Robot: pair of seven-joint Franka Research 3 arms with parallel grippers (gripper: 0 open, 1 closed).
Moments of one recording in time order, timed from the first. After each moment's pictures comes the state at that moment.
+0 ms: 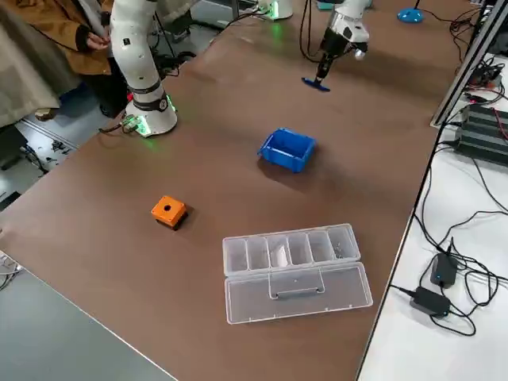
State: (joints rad) left arm -0.04 0.05 -0.05 -1.56 -0.04 1.65 0.02; right arm 0.87 0.52 -0.53 -1.49 0.22 1.71 0.08
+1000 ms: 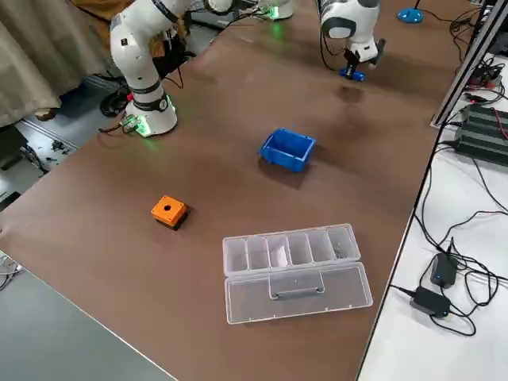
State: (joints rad) left arm -0.04 0.05 -0.05 -1.55 -0.04 1.65 0.02; right arm 0.80 0.96 -0.23 -1.13 0.53 2.15 0.31
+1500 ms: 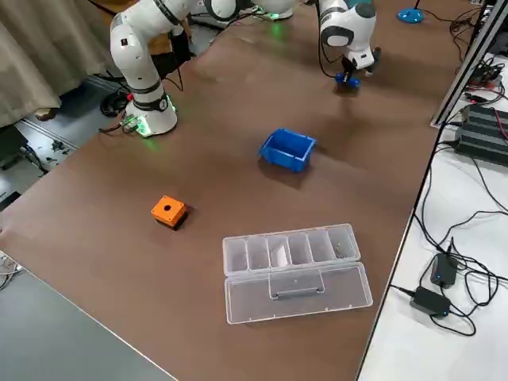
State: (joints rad) left arm -0.03 0.06 -0.05 -1.55 -0.04 1.65 0.02; right arm 0.80 1.01 -0.22 -1.11 0.53 2.16 0.31
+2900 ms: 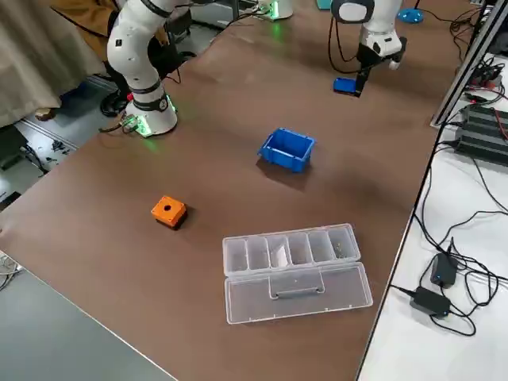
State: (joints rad) left arm -0.03 0.06 -0.05 -1.55 -0.04 1.65 0.02; right arm 0.63 0.73 -0.43 -1.15 0.32 1.84 0.12
